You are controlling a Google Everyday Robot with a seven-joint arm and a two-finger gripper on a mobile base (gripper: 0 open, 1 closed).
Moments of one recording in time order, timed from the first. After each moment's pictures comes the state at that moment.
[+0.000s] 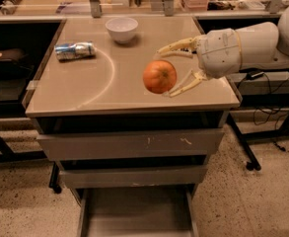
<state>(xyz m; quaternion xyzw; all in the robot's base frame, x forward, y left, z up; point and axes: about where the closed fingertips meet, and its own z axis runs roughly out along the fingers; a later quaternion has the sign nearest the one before) 0.536 -0.059 0.956 -0.73 0.33 0.18 0.57</state>
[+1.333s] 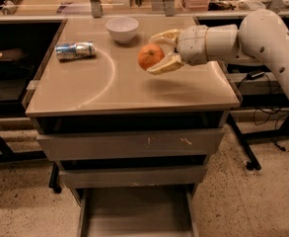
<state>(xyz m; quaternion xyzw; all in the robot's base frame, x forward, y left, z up) 0.673 -0.049 0.920 -0.64 0.49 0.13 0.58</state>
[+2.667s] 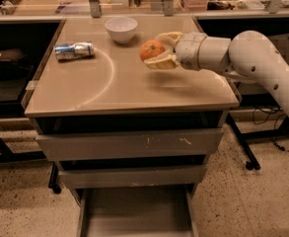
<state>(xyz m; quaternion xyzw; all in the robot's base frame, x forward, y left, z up) 0.711 -0.063 0.909 -0.49 0.59 0.12 0.63</state>
